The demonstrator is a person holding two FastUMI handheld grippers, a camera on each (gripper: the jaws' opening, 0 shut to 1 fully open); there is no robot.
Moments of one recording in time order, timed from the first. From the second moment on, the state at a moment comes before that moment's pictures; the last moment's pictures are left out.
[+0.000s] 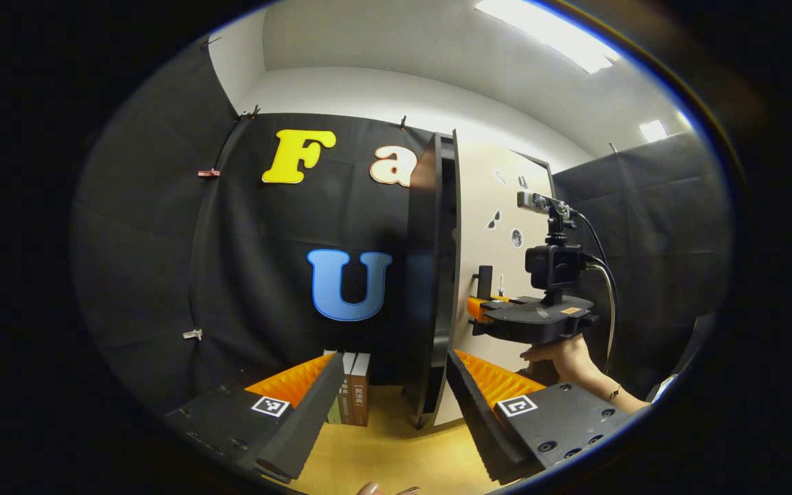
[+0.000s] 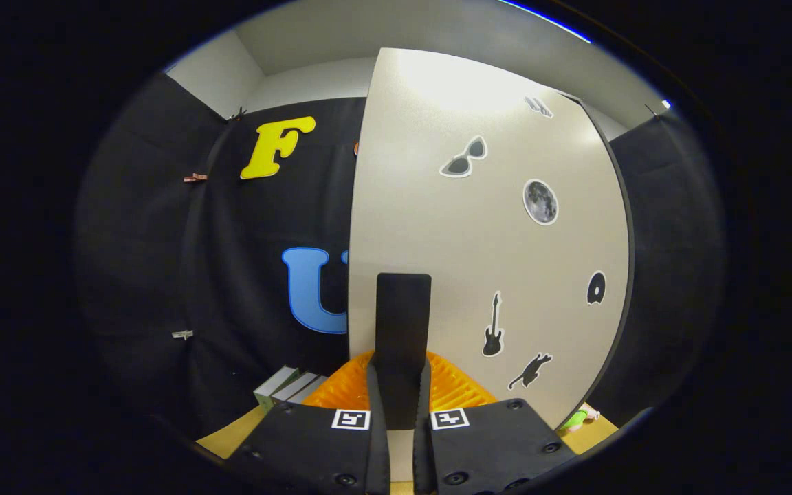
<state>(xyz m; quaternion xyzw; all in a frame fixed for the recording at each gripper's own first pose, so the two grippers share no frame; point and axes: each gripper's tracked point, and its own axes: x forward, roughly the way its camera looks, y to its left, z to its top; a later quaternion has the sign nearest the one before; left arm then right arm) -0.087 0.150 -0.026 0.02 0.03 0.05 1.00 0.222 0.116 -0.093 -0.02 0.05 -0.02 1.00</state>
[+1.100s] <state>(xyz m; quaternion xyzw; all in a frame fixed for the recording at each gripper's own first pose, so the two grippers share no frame) -0.068 0.035 -0.030 0.01 0.03 -0.09 1.00 0.107 0.052 -0.067 -0.03 0.06 0.02 1.00</state>
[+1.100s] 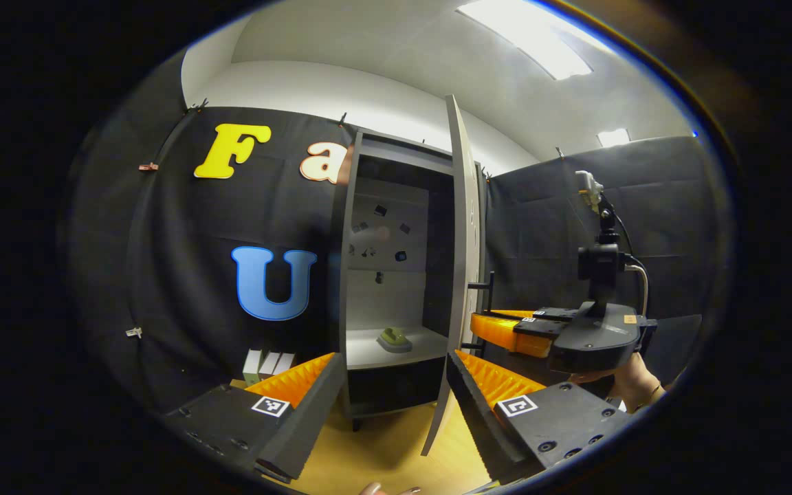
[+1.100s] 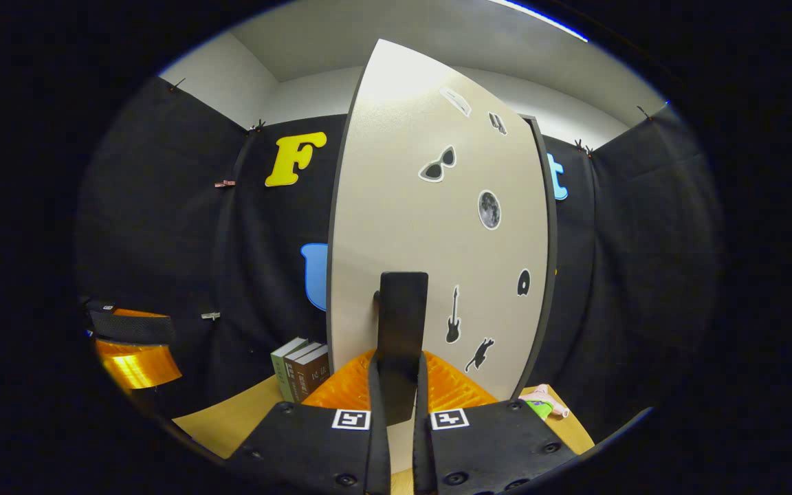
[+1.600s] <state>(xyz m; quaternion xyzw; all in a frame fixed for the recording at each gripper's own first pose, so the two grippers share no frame) -0.042 -0.025 -0.045 0.00 0.05 -0.19 0.98 0.072 -0.011 -0.061 -0.04 0.04 -0.05 1.00</state>
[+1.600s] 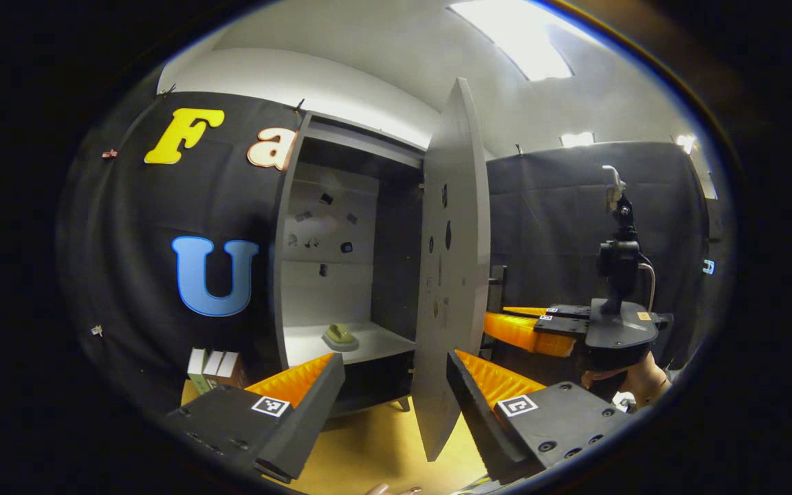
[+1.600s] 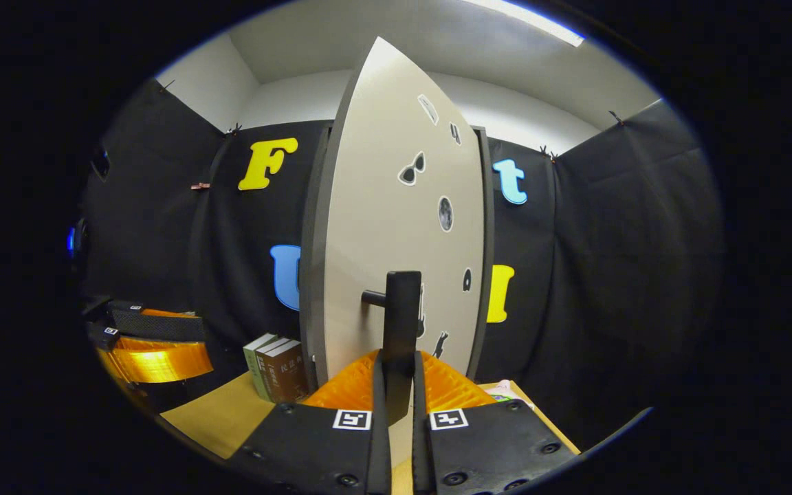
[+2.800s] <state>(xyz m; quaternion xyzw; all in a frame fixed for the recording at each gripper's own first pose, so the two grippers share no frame) 0.089 -0.157 -0.066 -0.02 0.06 -0.19 0.98 0.020 -0.179 -0.043 -0.02 0.04 -0.01 1.00</state>
